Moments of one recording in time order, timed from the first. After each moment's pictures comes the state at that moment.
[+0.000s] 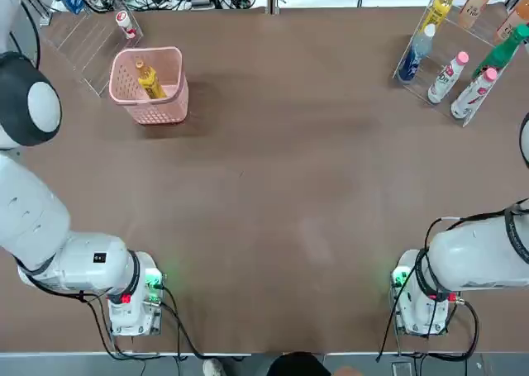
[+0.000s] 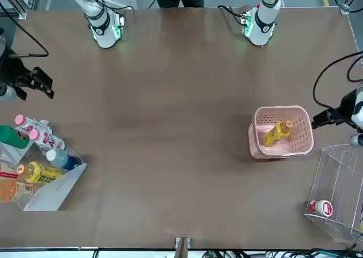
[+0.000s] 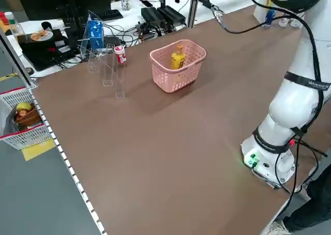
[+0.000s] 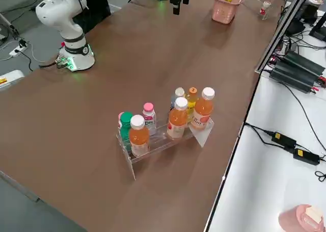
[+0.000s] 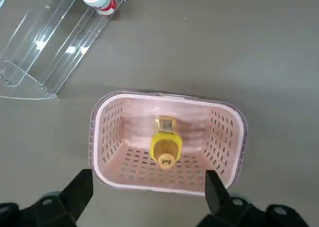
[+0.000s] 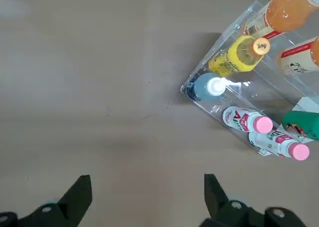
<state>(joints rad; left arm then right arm) -0.03 0.27 0.05 -1.40 -0.04 1.66 -0.10 -0.02 0.06 0.10 -1.43 -0.03 1.56 0.04</state>
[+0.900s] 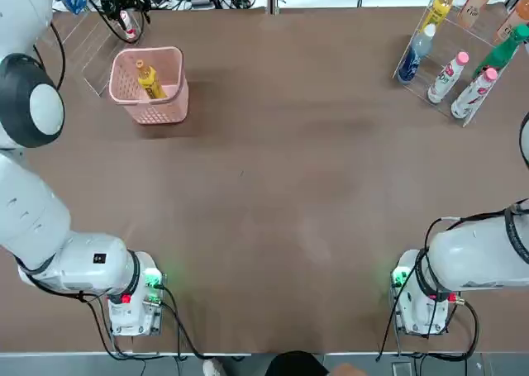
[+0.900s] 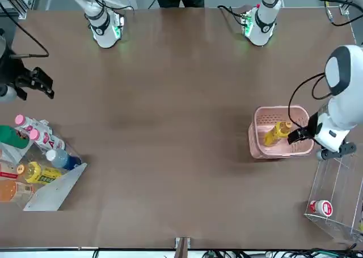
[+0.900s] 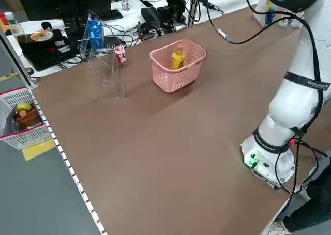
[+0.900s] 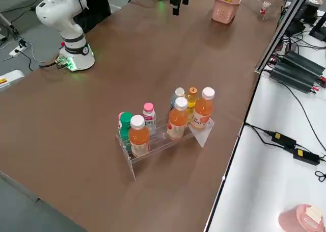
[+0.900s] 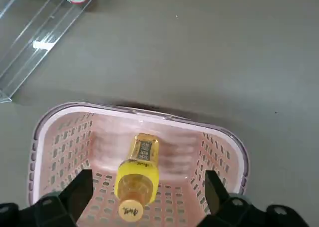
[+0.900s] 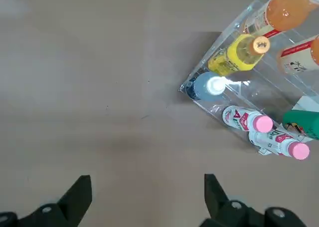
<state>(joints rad) -0.04 0.28 0.00 -1.67 -0.04 1.97 -0.23 -0.02 0.06 0.10 -1.43 -0.02 1.56 0.04</state>
